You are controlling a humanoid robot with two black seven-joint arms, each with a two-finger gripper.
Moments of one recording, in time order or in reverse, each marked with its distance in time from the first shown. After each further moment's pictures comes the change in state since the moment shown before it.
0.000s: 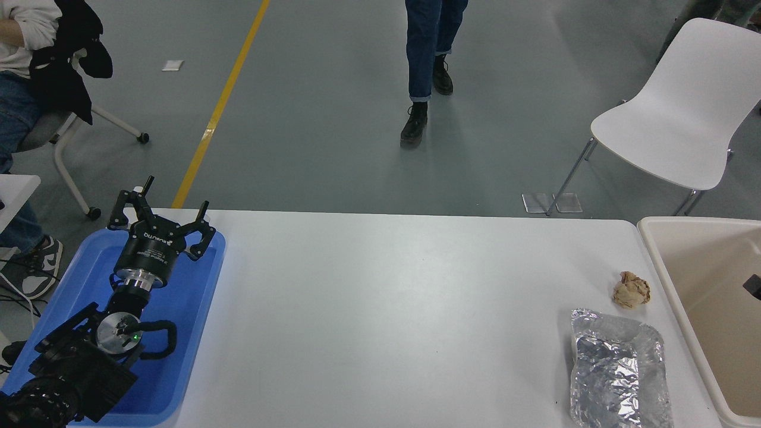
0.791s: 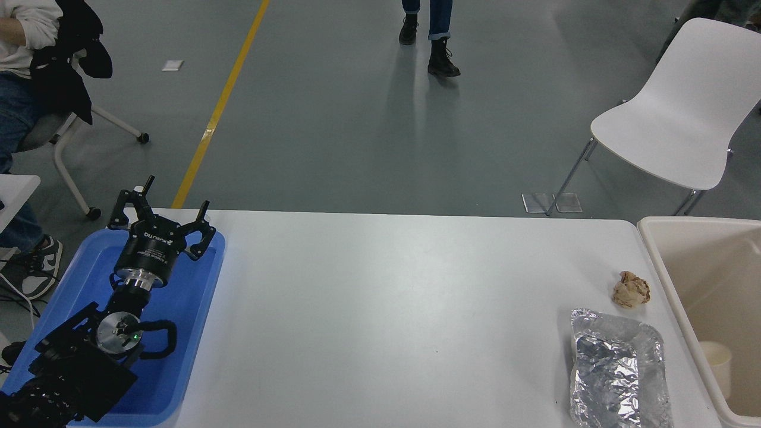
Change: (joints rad) left arm -0.001 0.000 0.000 0.000 0.001 0.000 0.001; right arm -0.085 0.014 0.020 -0.130 0.041 -0.030 0.005
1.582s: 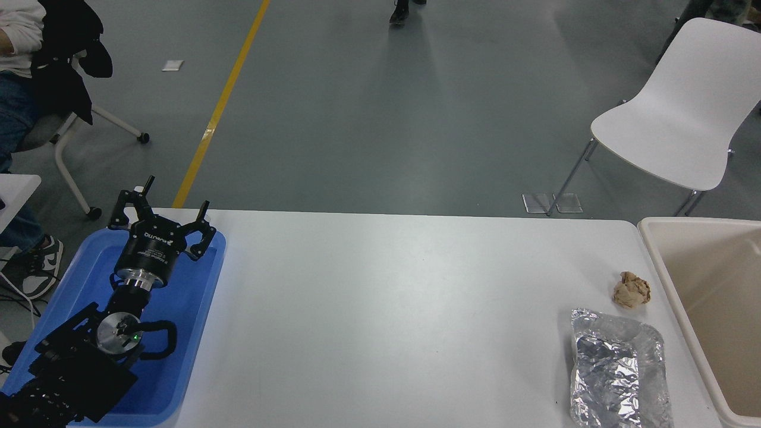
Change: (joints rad) left arm 0.001 0.000 0.000 0.000 0.000 0.000 0.000; right arm 0.019 -0.047 -0.044 -0.012 -0.006 0.122 0.016
